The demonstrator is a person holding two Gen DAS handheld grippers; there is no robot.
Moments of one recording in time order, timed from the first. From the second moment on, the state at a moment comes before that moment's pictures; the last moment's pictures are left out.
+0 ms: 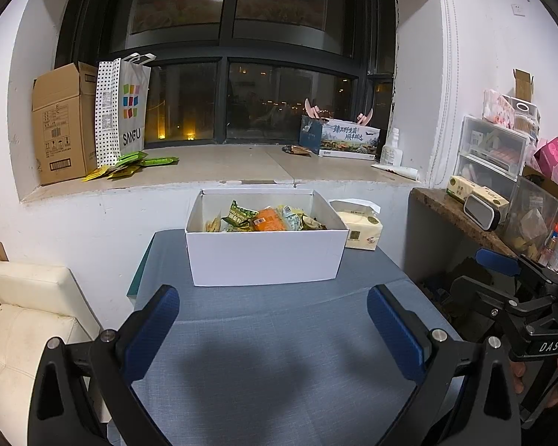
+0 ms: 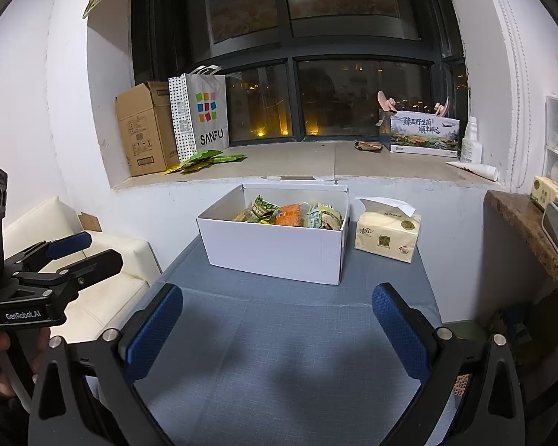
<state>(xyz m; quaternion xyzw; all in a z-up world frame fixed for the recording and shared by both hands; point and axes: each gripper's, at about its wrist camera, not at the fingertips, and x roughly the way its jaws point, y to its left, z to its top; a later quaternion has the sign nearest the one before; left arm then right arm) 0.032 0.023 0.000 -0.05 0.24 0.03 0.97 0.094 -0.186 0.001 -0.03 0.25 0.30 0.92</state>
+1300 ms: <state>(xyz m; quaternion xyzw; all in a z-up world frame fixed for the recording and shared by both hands) 0.035 0.023 -0.002 -0.05 0.25 0.03 0.97 0.094 -0.182 0.000 -0.03 0.25 0.30 0.92</state>
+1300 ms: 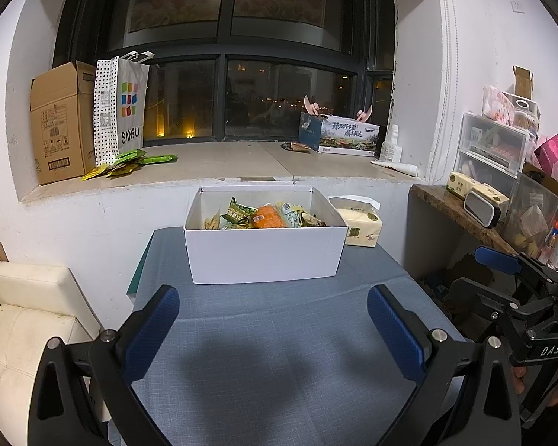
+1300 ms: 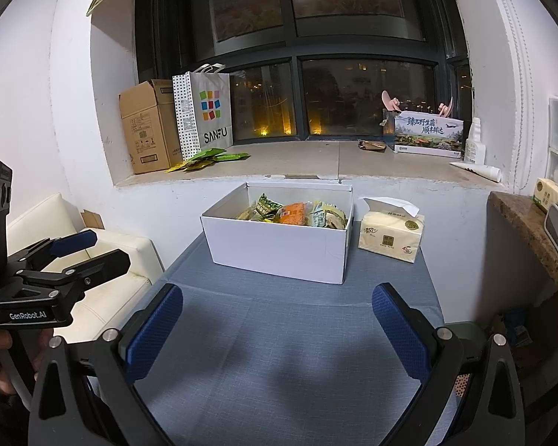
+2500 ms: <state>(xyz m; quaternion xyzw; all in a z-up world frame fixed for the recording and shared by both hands) 0.035 0.025 -0.006 -0.05 0.25 0.02 0.97 0.093 -0.180 -0.003 -0.03 0.25 0.30 0.92</state>
